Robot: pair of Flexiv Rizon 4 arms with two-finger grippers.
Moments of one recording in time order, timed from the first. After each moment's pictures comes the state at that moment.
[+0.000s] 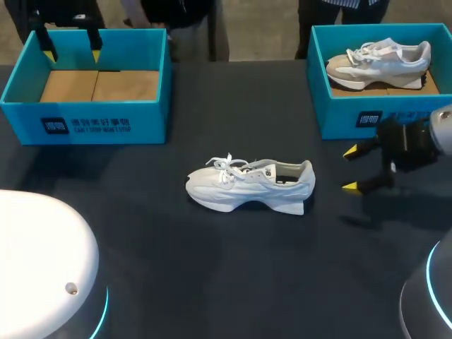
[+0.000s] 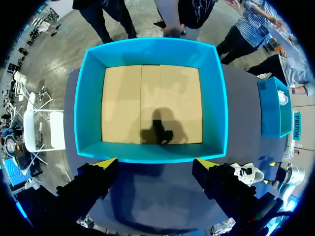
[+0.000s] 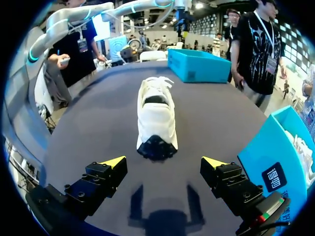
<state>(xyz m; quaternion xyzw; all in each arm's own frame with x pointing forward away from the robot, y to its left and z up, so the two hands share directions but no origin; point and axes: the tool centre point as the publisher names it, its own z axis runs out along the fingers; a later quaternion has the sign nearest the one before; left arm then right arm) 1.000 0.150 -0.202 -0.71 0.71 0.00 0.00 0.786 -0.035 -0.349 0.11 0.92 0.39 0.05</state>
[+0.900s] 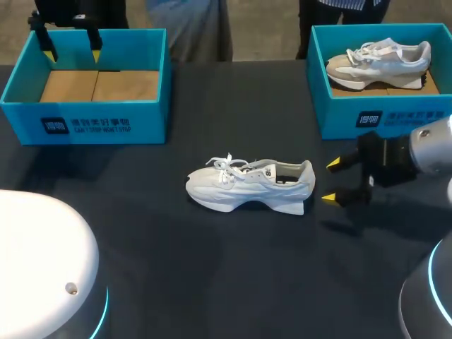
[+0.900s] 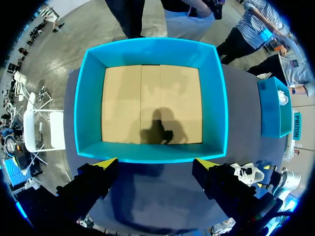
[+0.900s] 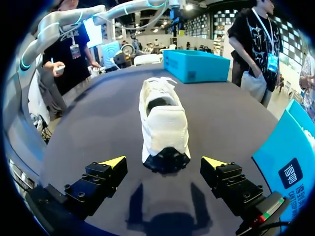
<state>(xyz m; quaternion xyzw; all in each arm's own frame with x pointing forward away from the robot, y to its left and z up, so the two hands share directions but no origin) 1.000 0.150 -0.202 -0.71 0.71 0.00 0.00 0.771 0.003 -0.370 0.14 0.90 0.40 0.05</state>
